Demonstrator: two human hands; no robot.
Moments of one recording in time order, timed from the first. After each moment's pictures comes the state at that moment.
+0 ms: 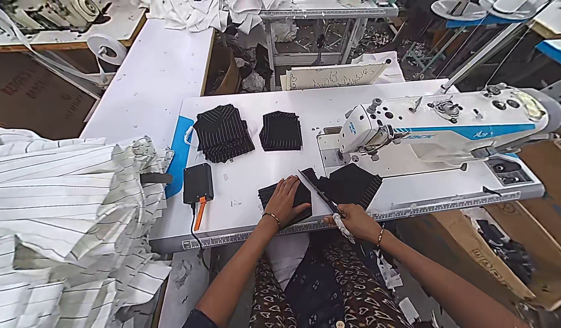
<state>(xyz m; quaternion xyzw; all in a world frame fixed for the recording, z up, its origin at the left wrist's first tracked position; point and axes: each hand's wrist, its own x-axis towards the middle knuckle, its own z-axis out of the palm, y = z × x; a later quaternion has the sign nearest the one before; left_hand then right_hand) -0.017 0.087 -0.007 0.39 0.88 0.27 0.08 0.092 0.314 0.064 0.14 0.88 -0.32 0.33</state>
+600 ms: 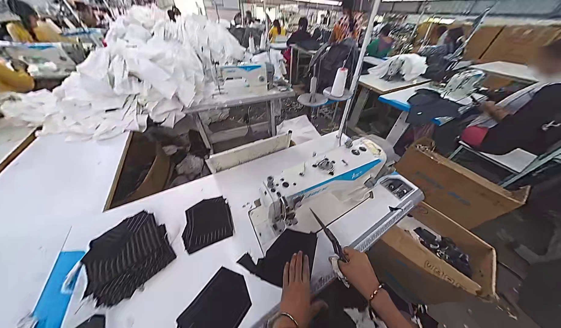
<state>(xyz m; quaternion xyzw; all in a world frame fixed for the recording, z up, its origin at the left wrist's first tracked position) 0.070 0.245 0.027 0.47 0.83 0.24 0.18 0.164 0.427 0.075 0.44 0.84 -0.29 0.08</state>
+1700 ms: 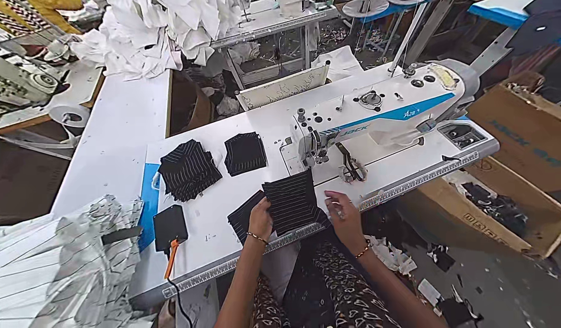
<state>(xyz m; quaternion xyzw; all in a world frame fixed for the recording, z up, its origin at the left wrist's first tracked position) -0.004 0.145 0.042 -0.15 0.59 0.74 0.28 0.137 0.321 0.030 0.19 0.81 -0.48 -0.28</state>
